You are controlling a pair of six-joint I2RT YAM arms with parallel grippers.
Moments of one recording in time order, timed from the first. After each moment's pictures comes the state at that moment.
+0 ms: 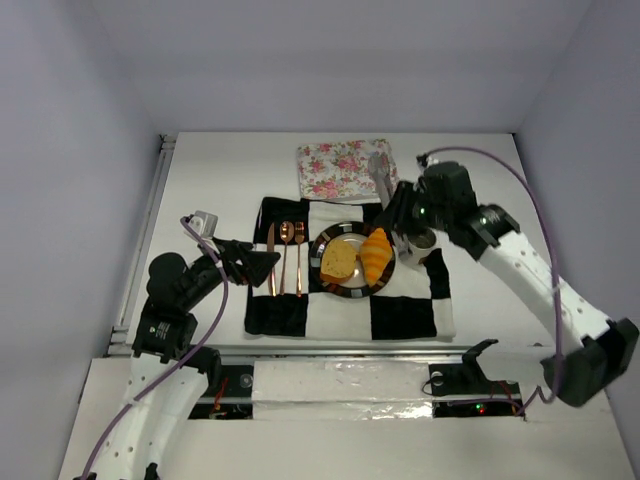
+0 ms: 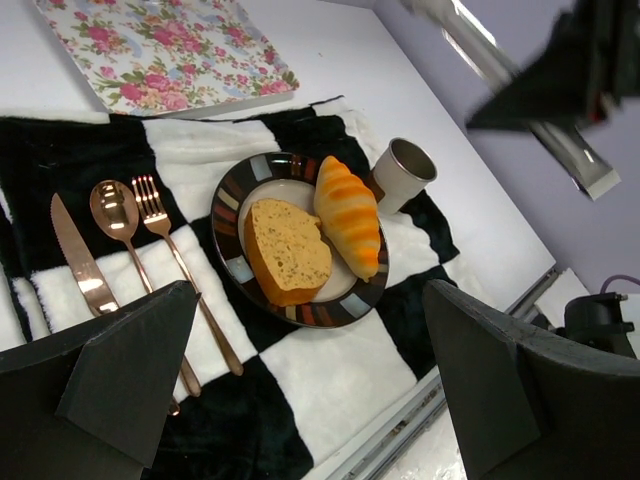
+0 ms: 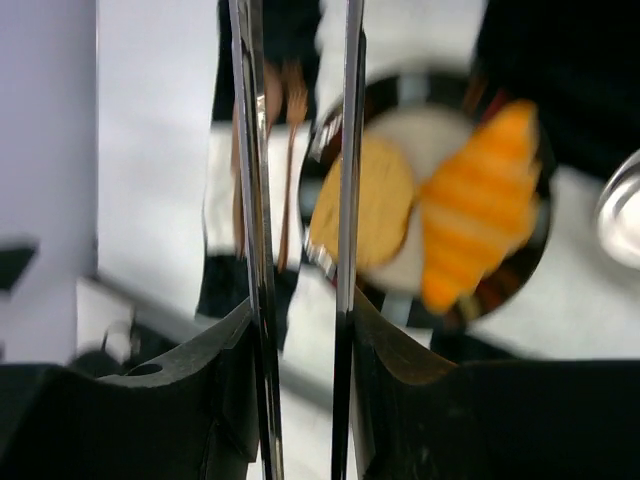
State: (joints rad) left arm -0.21 0.45 0.55 -0.22 0.48 -0.47; right arm 0.56 1.15 1.16 -0.65 -0.12 0.69
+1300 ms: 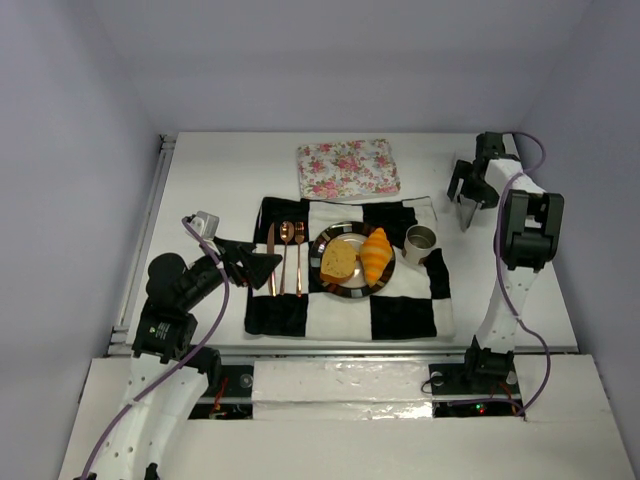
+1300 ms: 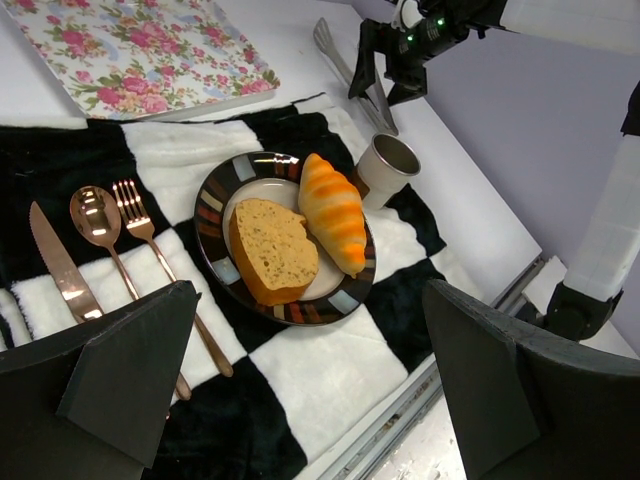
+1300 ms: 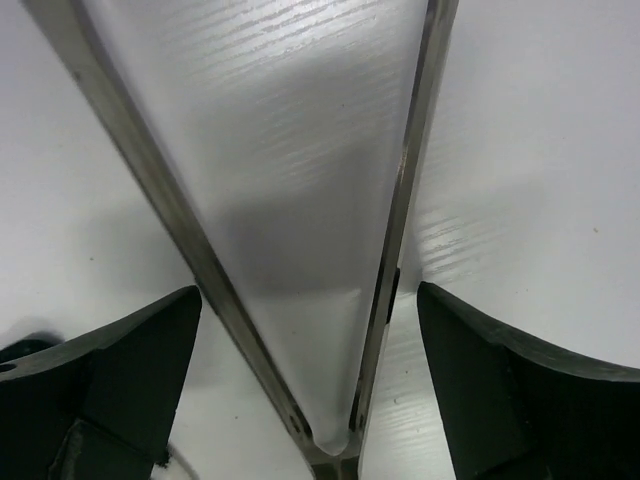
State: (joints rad) left arm -0.21 0.45 0.55 -0.21 0.53 -0.47; right arm -0.13 2.20 1.74 -0.62 0.15 0.20
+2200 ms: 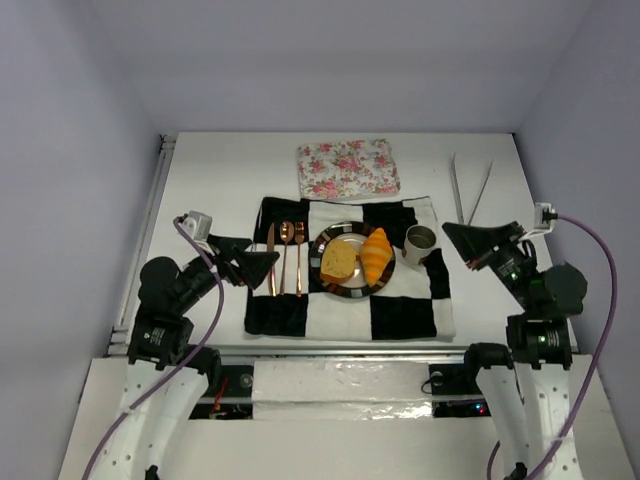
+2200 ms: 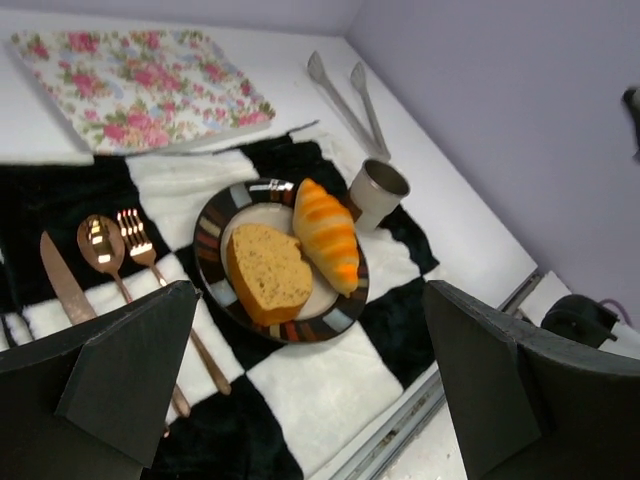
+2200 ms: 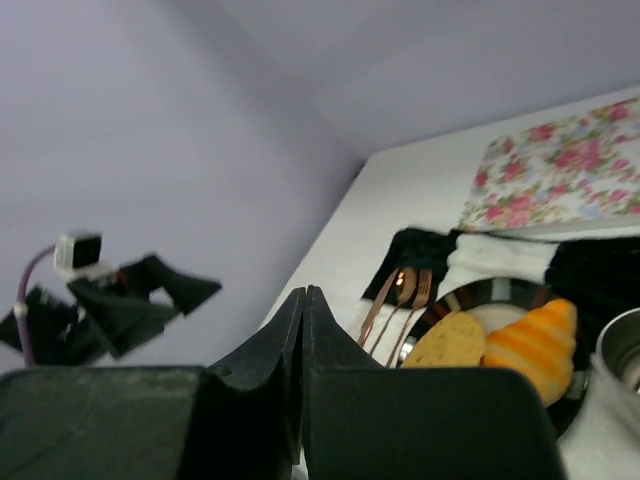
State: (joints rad) left arm -0.21 0.42 0.57 -0.21 0.52 -0.47; right arm -0.04 0.43 0.66 0.02 -0.56 0.88
